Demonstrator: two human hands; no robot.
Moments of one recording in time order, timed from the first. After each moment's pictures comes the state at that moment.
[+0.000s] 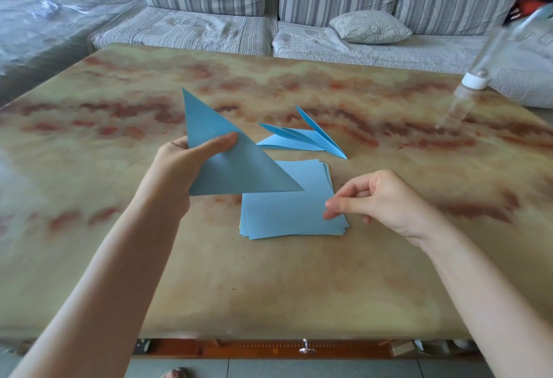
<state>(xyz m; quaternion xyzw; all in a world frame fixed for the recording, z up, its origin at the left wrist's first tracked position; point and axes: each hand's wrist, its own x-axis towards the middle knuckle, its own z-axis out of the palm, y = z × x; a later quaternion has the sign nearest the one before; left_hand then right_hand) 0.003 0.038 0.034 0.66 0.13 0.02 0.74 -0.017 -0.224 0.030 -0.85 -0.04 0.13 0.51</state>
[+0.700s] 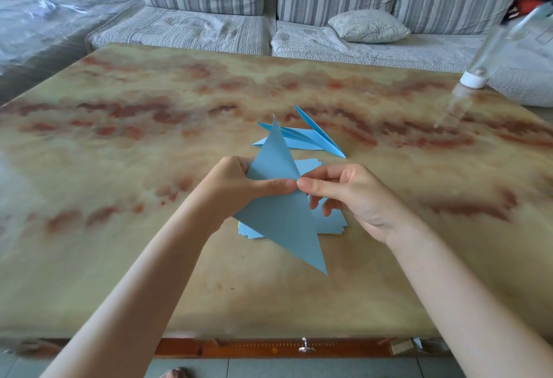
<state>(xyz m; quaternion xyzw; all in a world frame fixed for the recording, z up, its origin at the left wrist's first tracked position) -0.012 -0.002 0.034 0.79 0.00 -0.12 0.60 -0.010 -0.191 0.029 -0.77 -0.07 0.14 0.62</state>
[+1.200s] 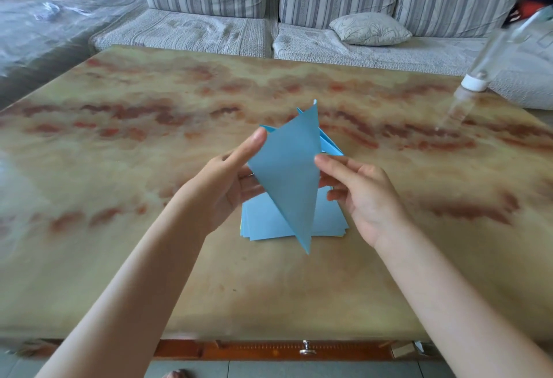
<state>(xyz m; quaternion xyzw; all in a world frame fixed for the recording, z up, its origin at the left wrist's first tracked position) -0.009 0.006 0.033 0.59 -0.01 -0.16 0.79 -0.008 -0.182 0.026 -0.67 0.06 0.02 0.74</state>
